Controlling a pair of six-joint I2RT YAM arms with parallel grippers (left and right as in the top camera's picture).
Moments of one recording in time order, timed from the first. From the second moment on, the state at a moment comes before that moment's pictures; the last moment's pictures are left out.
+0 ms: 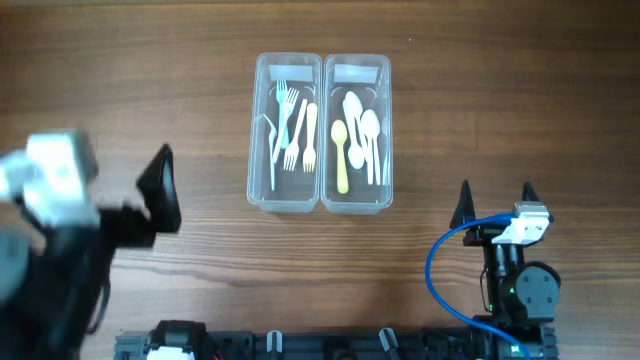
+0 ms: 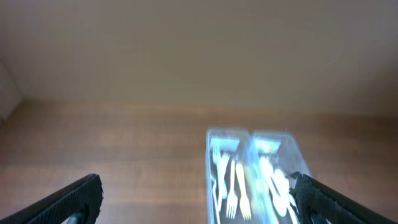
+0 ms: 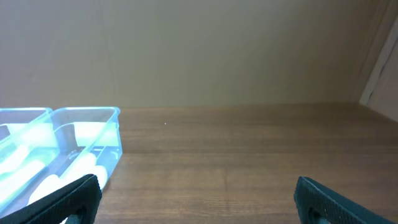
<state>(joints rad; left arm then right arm) -0.09 0.76 1.49 -1.03 0.00 -0.13 -0.02 0.02 0.01 0.00 0.01 0.01</state>
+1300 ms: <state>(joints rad) -0.09 0.01 0.08 -0.20 0.02 -0.34 -0.02 0.02 0.01 0.00 0.01 0.01</state>
